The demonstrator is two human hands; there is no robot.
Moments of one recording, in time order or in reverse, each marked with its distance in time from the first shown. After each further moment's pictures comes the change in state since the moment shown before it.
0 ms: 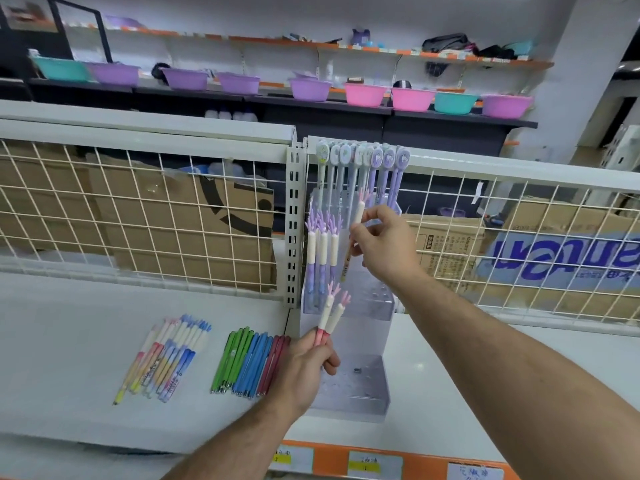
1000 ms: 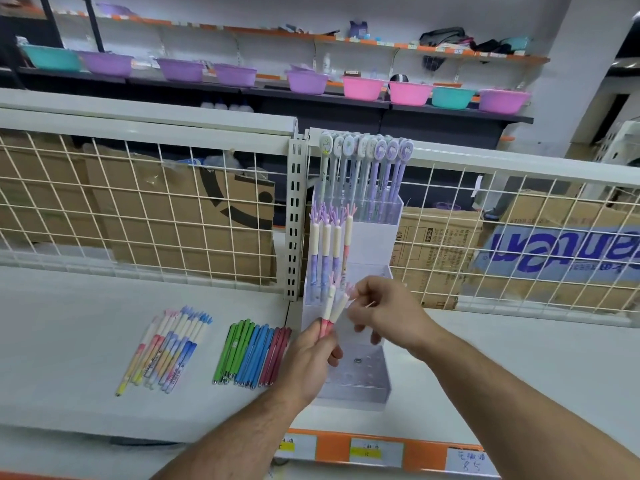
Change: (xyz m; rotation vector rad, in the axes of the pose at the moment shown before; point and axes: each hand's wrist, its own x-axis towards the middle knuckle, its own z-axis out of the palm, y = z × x) left_hand 0.002 -0.007 0.002 0.051 -0.022 -0.012; right_hand -0.078 0.035 -0.010 -0.047 -0.367 0.187
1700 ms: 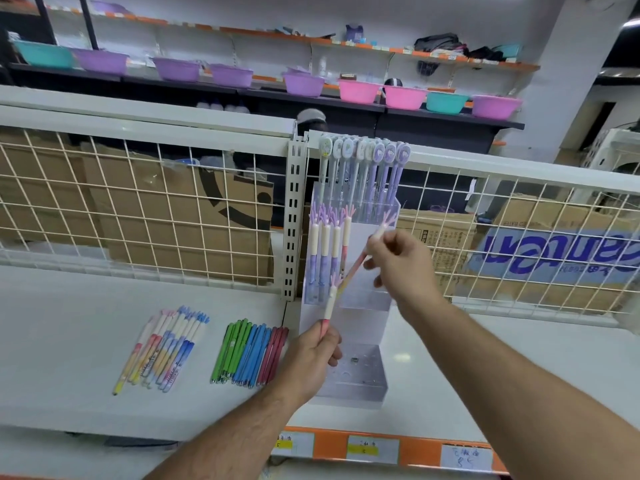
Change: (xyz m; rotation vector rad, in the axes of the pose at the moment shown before) left_hand 0.006 -0.012 0.001 0.018 -0.054 0.032; right_hand 0.014 -0.042 -0.012 0.263 0.419 -0.088
